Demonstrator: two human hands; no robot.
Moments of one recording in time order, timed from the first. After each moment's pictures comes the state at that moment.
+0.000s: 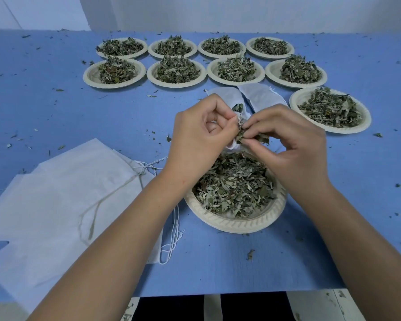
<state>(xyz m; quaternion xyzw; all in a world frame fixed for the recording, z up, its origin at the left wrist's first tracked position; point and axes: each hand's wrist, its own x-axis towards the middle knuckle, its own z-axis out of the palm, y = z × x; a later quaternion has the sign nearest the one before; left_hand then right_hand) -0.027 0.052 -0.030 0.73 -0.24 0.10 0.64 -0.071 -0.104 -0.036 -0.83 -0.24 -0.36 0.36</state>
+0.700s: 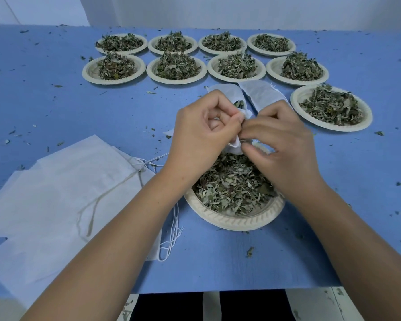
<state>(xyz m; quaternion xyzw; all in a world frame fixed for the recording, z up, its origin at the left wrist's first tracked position) -0.029 0.051 -0.030 0.71 -0.25 0.09 0.65 -0.066 -0.096 -0.041 -0.85 -0.24 -0.39 0.25</state>
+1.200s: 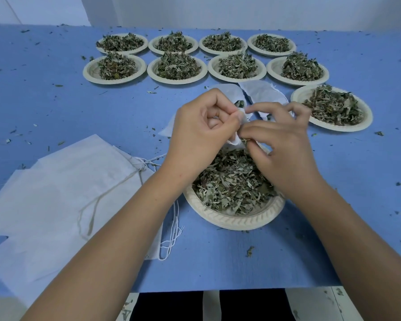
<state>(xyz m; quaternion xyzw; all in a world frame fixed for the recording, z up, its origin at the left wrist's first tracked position) -0.030 0.054 -0.025 0.70 -0.25 0.07 0.66 -0.064 -0.098 -0.040 -0.88 -0.21 -0.38 0.19</state>
